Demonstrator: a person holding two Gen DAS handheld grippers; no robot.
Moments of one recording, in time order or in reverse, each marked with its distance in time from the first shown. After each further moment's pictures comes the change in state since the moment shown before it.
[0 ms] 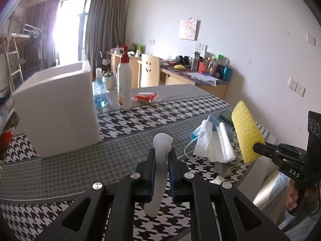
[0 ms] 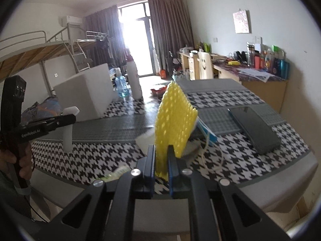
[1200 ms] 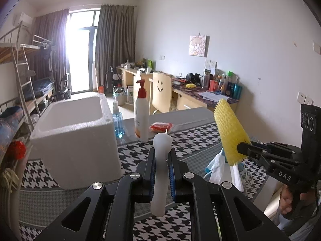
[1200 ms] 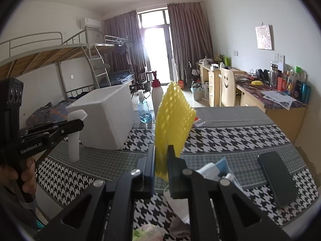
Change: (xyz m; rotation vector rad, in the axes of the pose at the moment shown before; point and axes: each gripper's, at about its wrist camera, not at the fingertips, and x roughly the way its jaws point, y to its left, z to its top) left arm -0.019 0.022 0.062 -0.001 -0.100 0.073; right arm 0.036 0.041 0.080 -0.079 -0.057 0.104
